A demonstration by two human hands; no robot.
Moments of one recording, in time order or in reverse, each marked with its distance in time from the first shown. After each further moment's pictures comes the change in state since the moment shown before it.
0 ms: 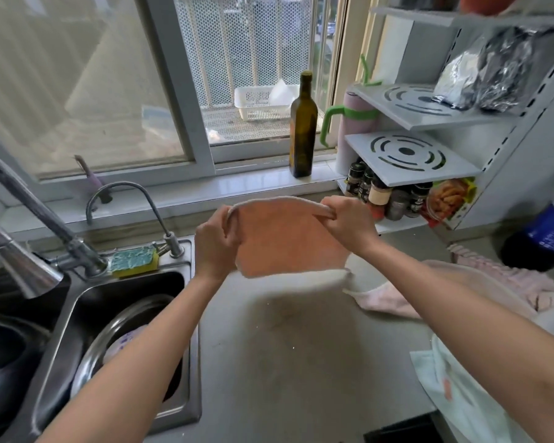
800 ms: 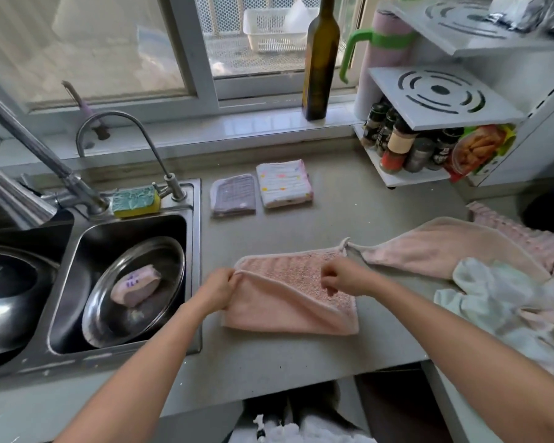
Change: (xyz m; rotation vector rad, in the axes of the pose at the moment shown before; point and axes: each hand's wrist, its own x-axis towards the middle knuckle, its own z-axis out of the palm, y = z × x) left_hand -0.143 -0.084 0.009 0.225 -0.863 -0.625; right_hand -0.131 0.031 0.080 0.141 -0.994 0.210
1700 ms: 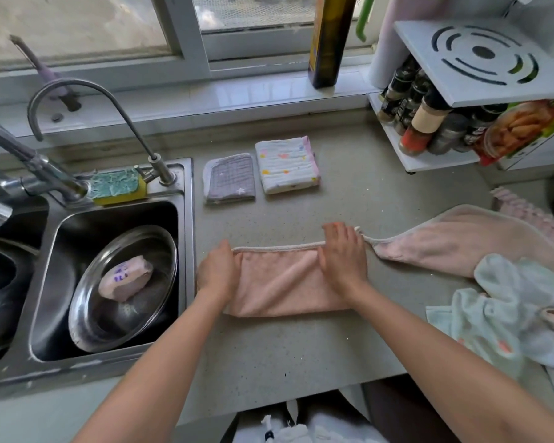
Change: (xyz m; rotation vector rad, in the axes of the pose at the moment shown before) left_hand 0.050 0.005 0.013 0.305 0.329 -0.123; right_hand 0.063 0.000 0.035 -0.383 0.747 0.144
